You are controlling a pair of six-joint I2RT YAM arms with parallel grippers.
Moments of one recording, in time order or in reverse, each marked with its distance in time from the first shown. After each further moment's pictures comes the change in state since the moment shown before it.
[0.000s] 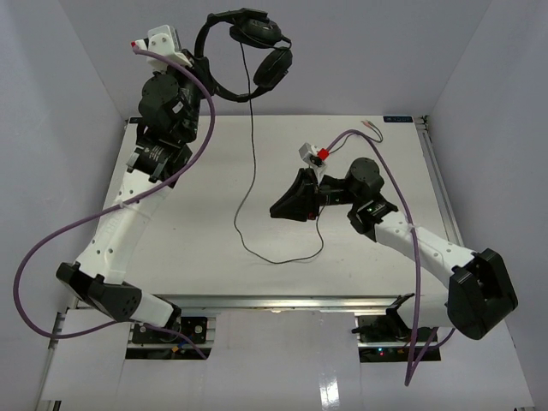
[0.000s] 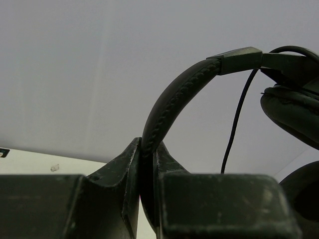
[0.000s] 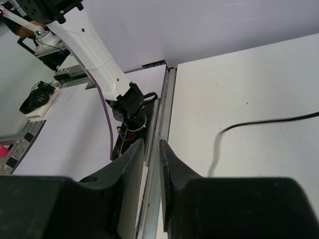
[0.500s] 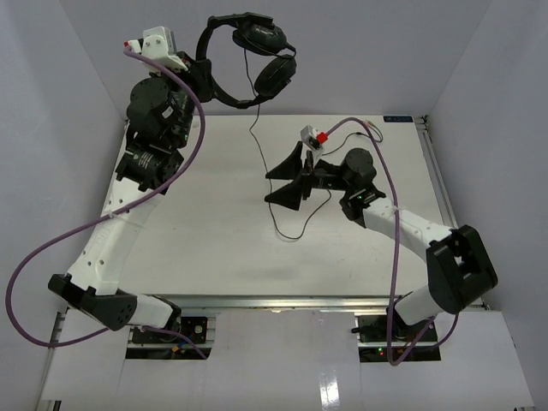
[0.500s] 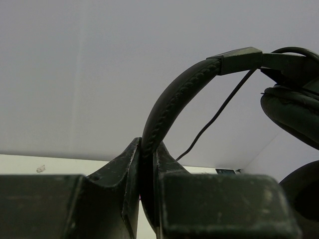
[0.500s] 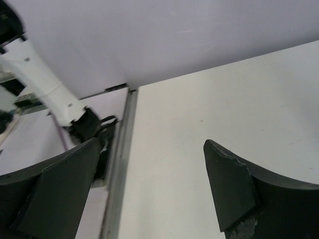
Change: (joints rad) left arm 0.001 -0.049 -0.001 -0.048 0.095 -0.015; right arm -0.044 0.142 0.051 0.165 0.097 0.017
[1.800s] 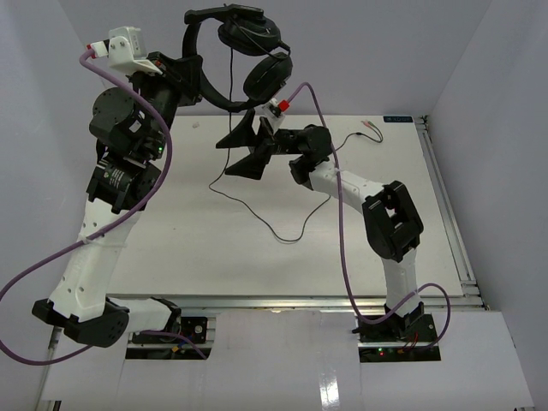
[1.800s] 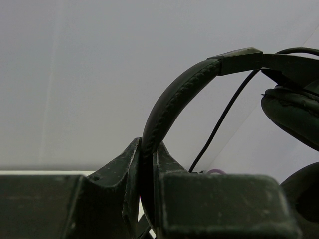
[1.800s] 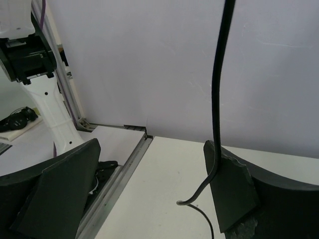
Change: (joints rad) left arm 0.000 -0.113 0.048 -0.074 0.116 -0.079; right arm 0.101 0.583 0.686 0.466 -0.105 0.328
